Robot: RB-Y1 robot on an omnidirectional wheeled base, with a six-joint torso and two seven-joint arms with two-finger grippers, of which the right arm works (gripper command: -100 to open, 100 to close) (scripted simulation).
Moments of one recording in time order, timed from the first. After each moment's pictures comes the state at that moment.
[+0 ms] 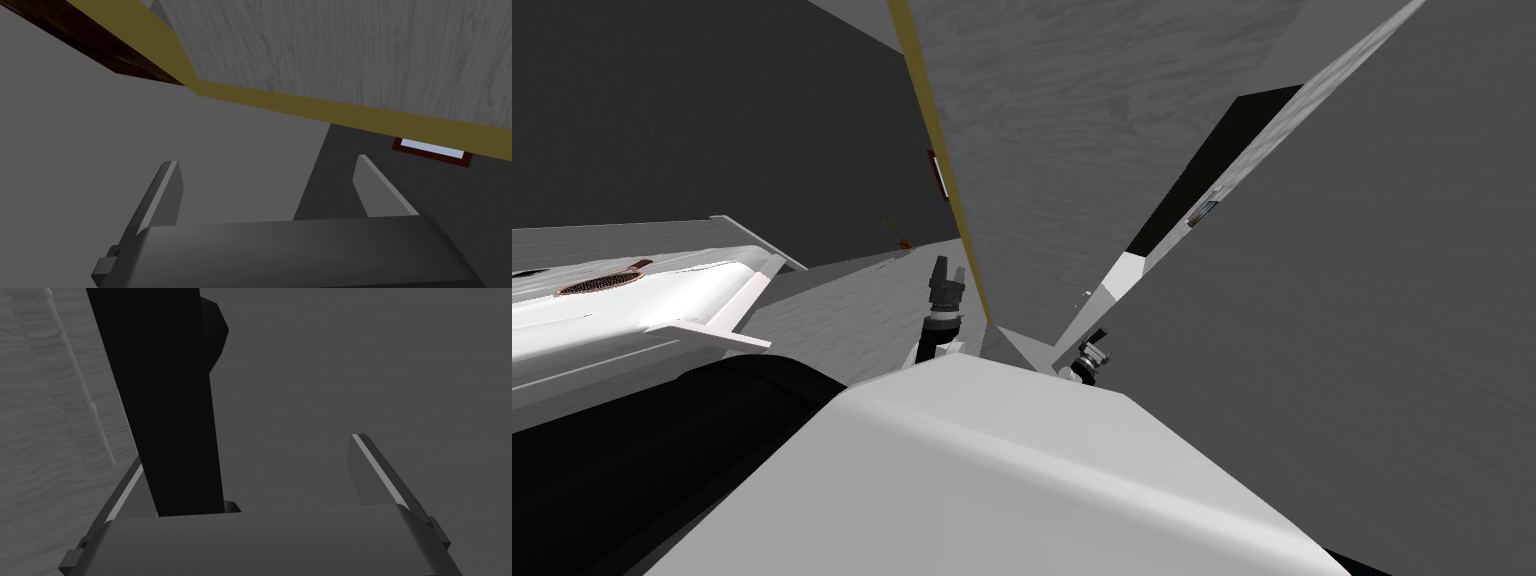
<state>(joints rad) -0.03 -0.01 0.07 -0.75 -0.89 -1.04 -0.99</state>
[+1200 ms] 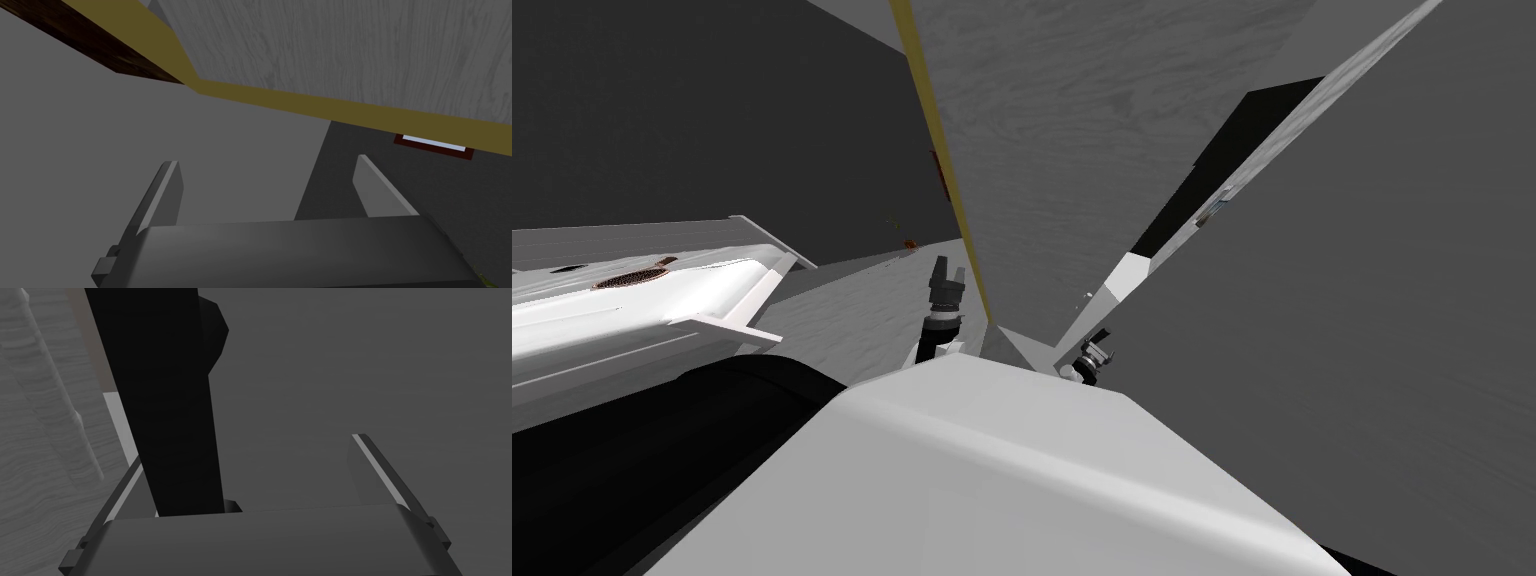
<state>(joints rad) -0.05 0.00 0.03 -0.75 -0.91 -1.04 -0.97</state>
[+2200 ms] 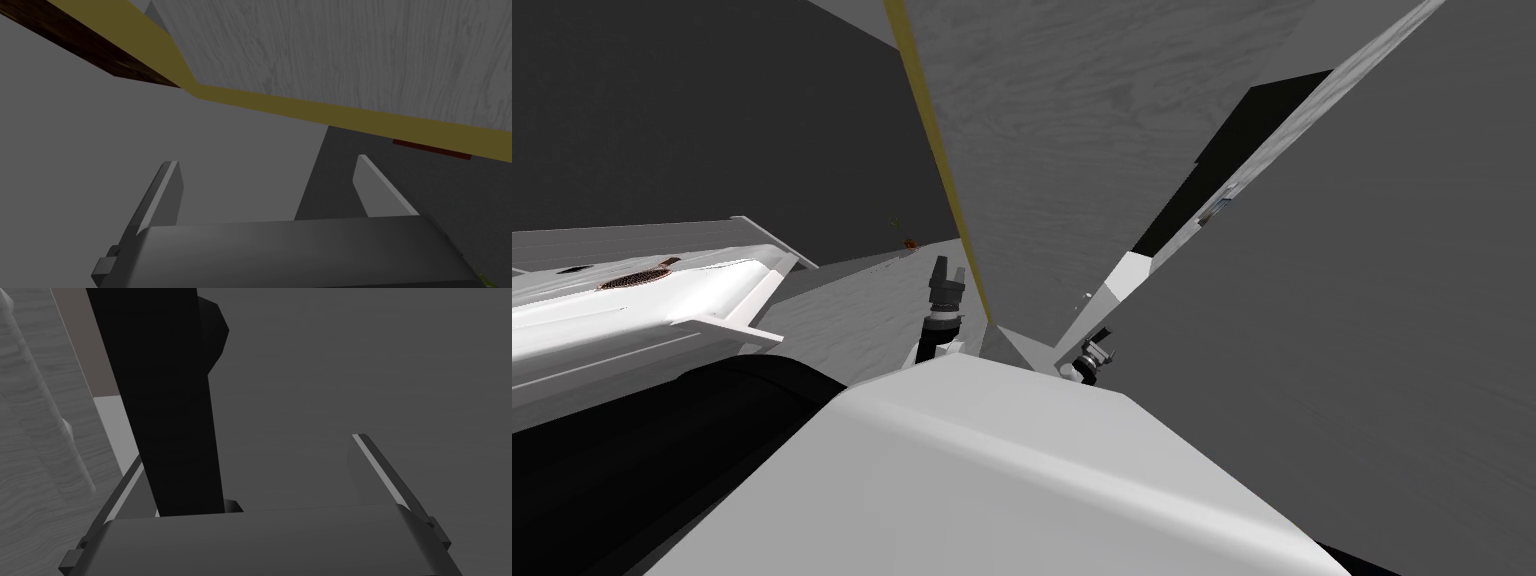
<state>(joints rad) -0.07 0.00 0.02 -0.73 -0.91 -1.06 -0.98</state>
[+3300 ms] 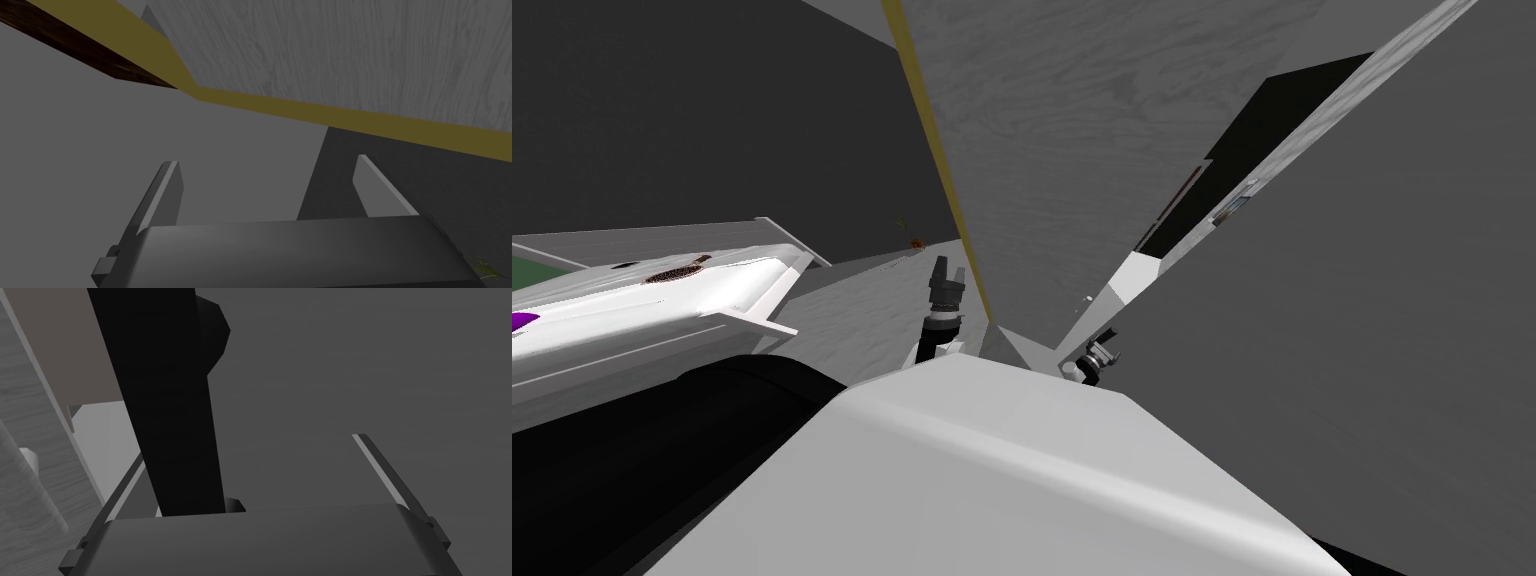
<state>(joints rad) -0.09 0.00 -0.05 -0.72 -0.91 -1.07 -0.97</state>
